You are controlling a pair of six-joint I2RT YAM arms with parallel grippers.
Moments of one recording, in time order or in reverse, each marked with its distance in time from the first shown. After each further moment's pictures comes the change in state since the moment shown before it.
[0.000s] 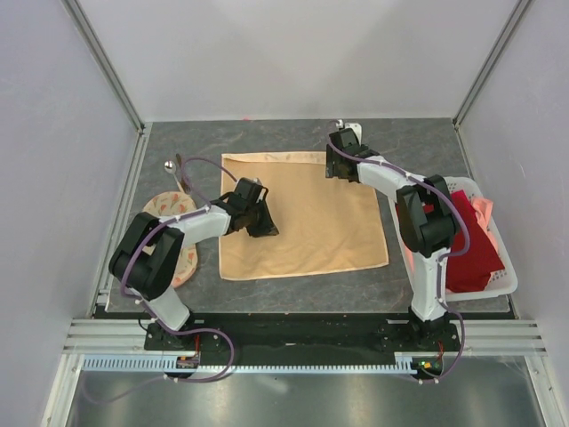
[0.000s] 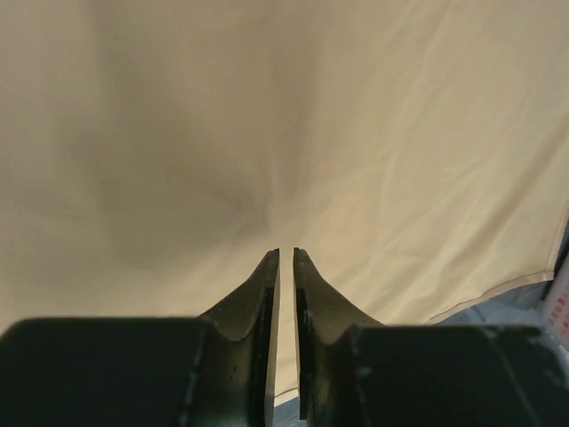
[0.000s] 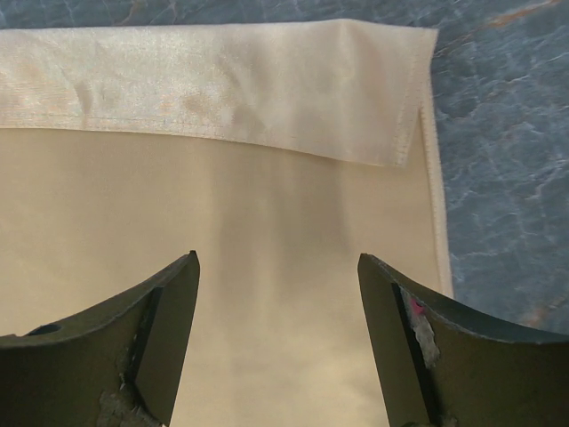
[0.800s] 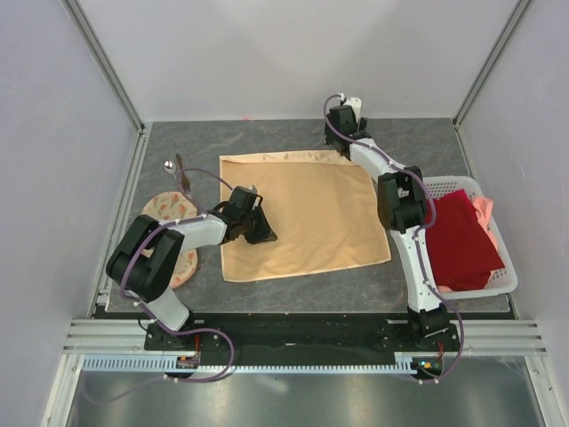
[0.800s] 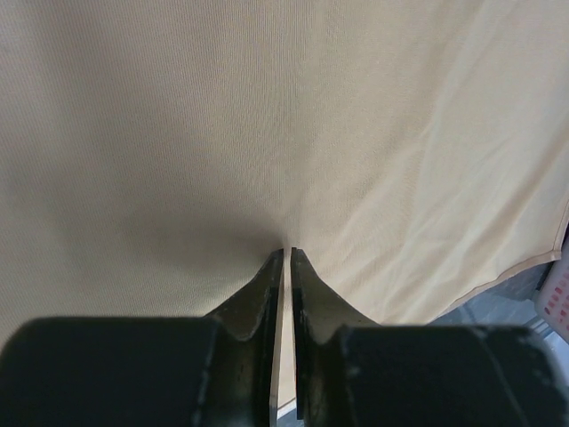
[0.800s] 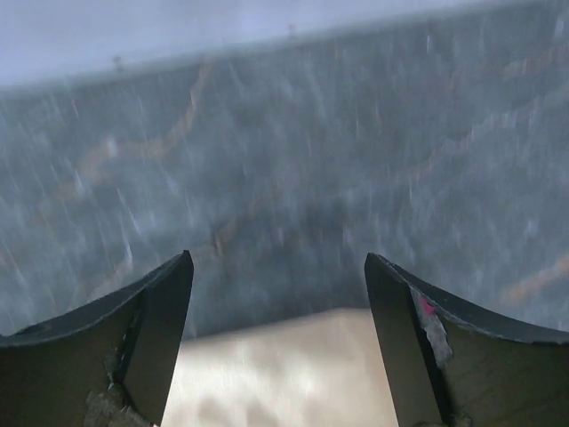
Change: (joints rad) left arm 0.013 -0.020 -0.143 0.149 0.042 -0.038; right arm -0.067 0.456 0.592 0.060 0.079 -0.026
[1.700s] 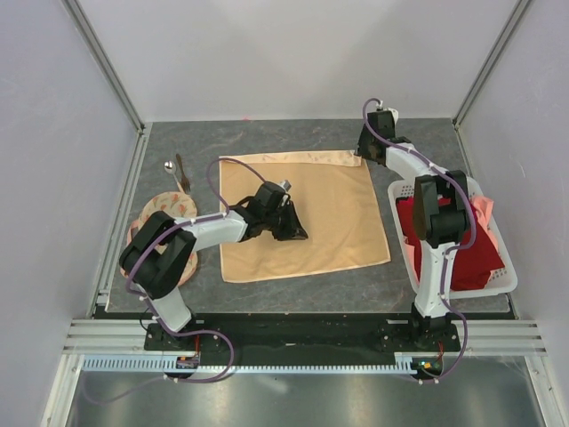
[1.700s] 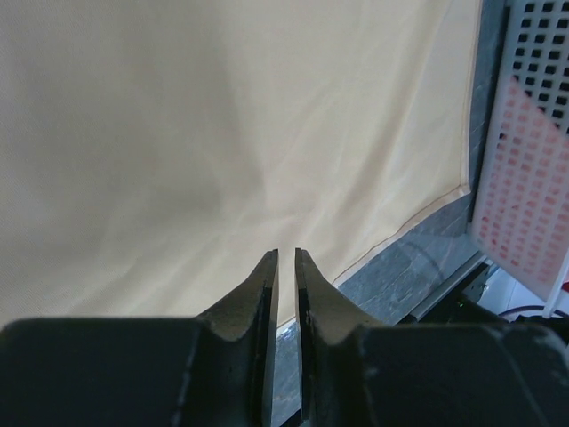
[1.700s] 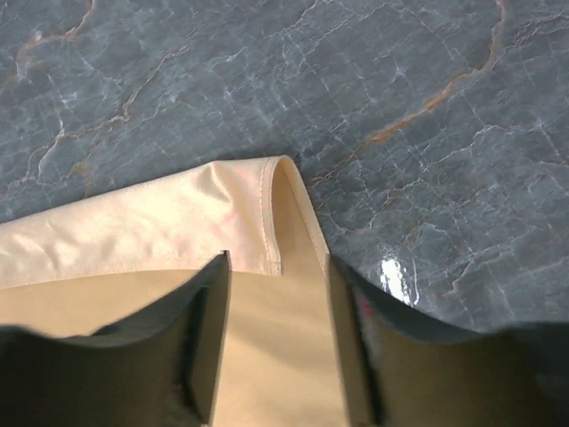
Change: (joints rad) left arm -0.161 0.062 0.179 0.014 0.082 -0.023; right arm -0.126 -0.393 -0.471 -0.013 -0.233 0.113
